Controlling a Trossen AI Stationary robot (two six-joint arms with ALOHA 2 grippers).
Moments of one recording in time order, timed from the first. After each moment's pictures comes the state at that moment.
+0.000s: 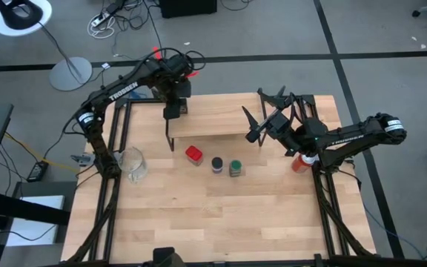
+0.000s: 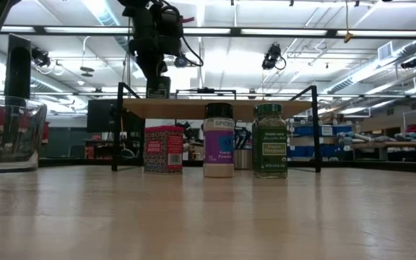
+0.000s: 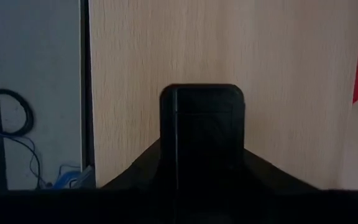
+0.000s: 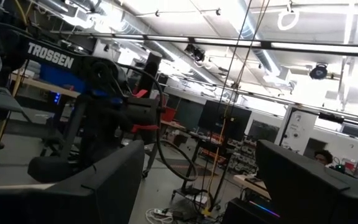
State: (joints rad) left arm 0.66 1.76 1.79 -1.33 0.06 0.60; right arm 0.10 1.17 0.78 0.92 0.79 -0.73
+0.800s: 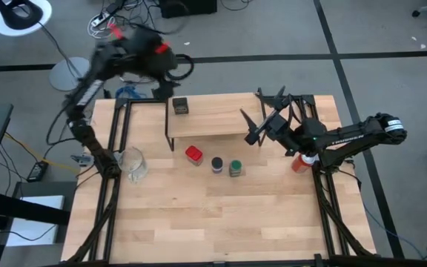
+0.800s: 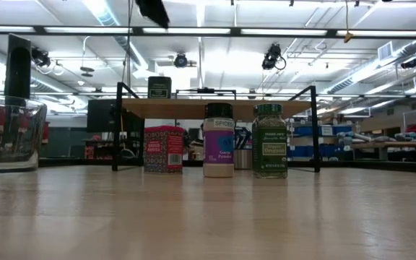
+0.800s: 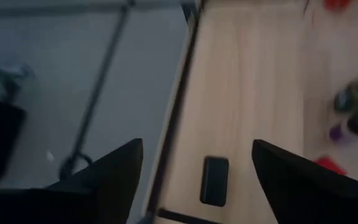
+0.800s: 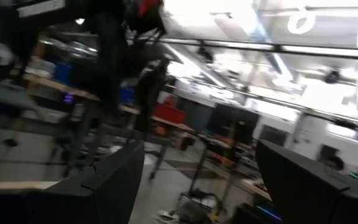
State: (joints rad) left arm 0.63 1.65 2.25 -1.38 0.06 0.45; right arm 0.10 1.17 0.78 0.88 0.73 -0.71
